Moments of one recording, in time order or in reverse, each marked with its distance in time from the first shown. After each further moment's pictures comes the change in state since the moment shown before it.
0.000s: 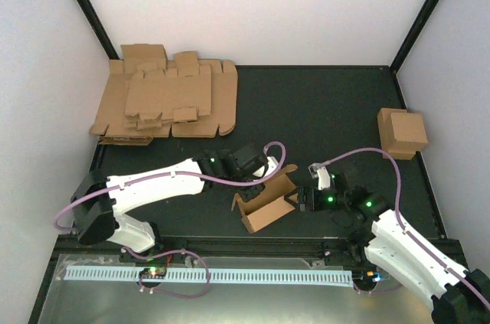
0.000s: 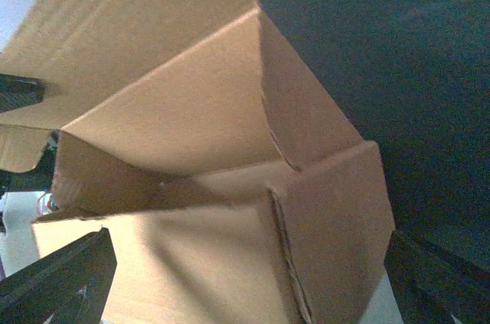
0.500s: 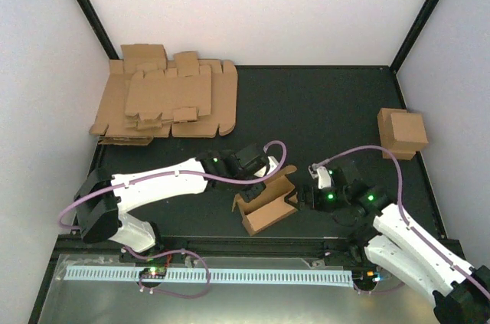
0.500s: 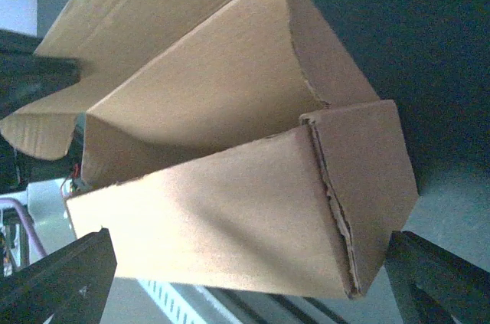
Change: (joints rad) left arm 0.003 0.035 0.000 0.001 0.002 -0.048; right arm 0.032 0.031 0.120 -0.216 0.021 0.101
